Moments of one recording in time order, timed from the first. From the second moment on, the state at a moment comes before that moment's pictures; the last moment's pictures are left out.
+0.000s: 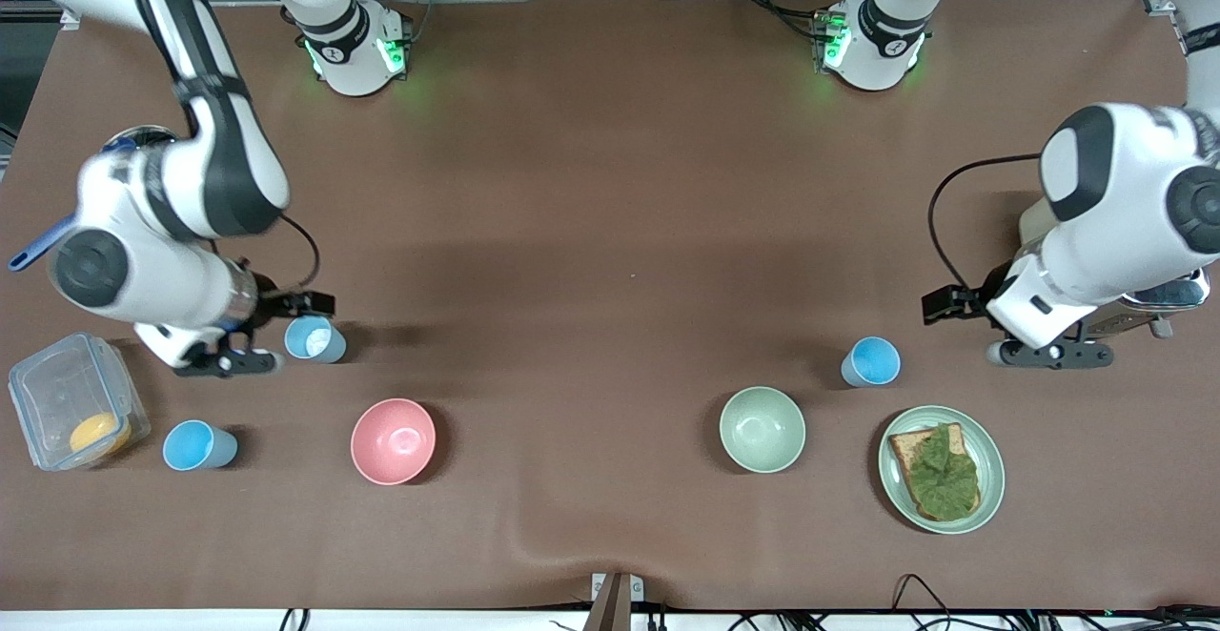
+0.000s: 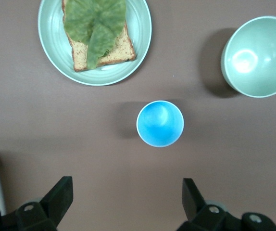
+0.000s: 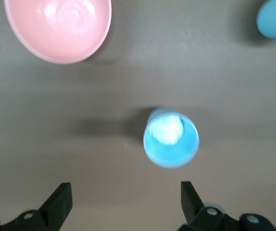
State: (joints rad) left arm 0.05 0.29 -0.15 -1.77 -0.01 2.05 -0.06; right arm 0.06 0.41 0.07 -1.73 -0.03 1.98 0.09
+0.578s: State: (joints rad) left arm 0.05 0.45 -0.15 -1.81 -0.01 2.28 -0.06; right arm 0.08 0.52 0.07 -1.87 -0.20 2.21 0.21
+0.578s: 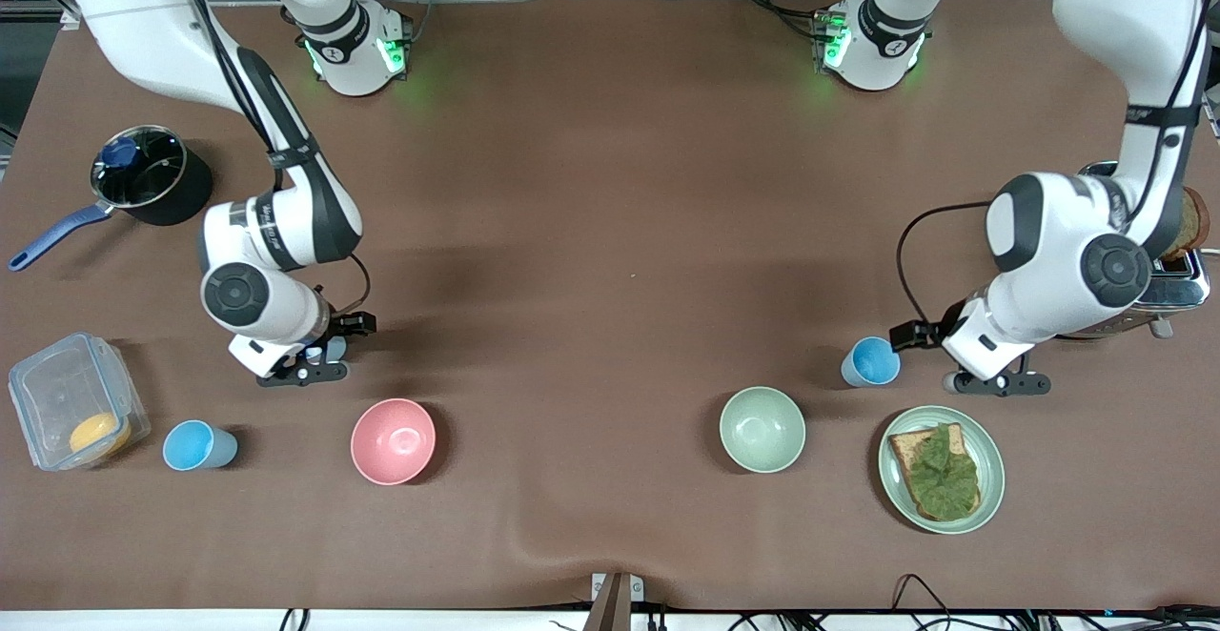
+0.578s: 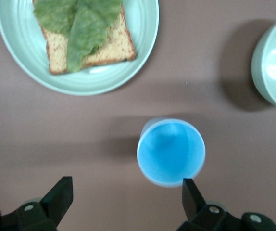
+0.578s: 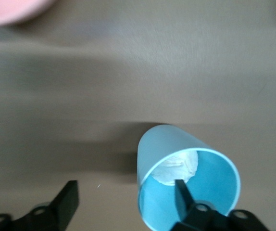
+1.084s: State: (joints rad) left arm 0.05 0.56 -0.15 -1.80 -0.01 2.39 -0.06; right arm 0.09 0.56 0.07 -1.82 -0.21 2.20 0.27
